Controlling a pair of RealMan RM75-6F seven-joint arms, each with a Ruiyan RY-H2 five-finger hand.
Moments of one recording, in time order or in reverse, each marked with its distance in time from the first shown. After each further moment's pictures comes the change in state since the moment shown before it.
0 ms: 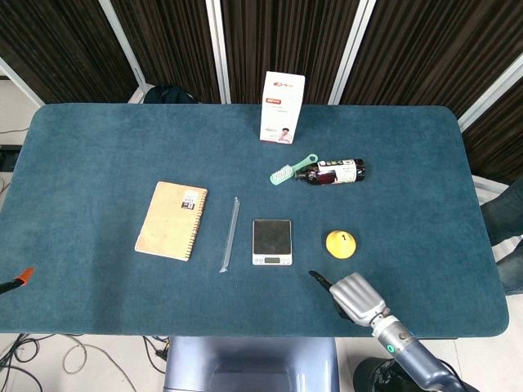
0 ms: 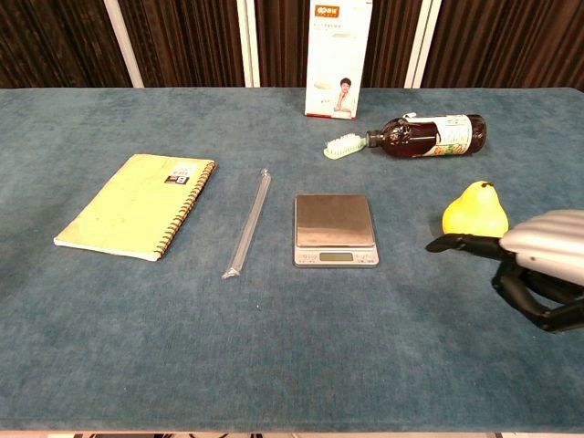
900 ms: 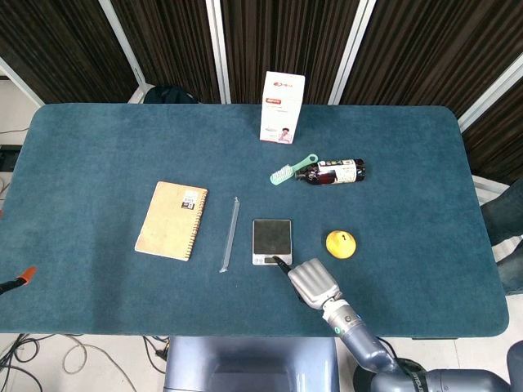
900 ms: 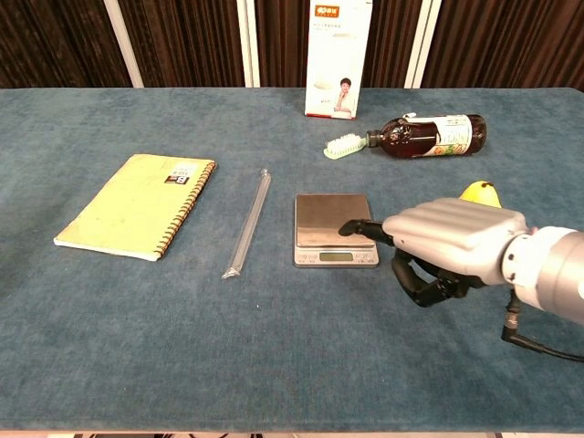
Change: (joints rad) left arm -0.009 -0.014 -0.001 0.010 -0.014 -0.020 0.021; right arm 0.187 -0.285 0.084 0.007 0.427 0.090 -0.384
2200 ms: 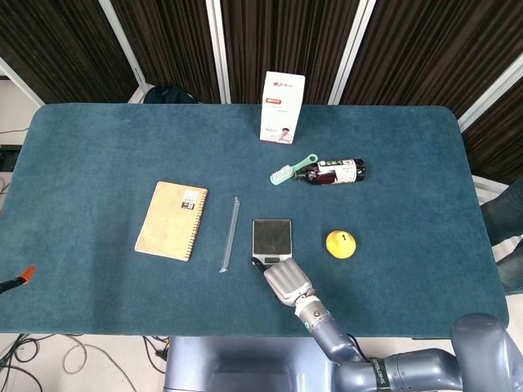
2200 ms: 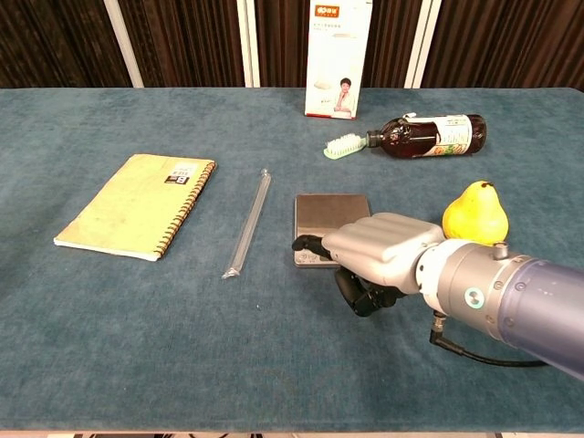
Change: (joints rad) left arm -0.002 -0.002 -0.006 0.002 -0.015 -0.005 0.005; right arm 0.188 -0.171 -0.020 0.100 0.218 0.074 -0.069
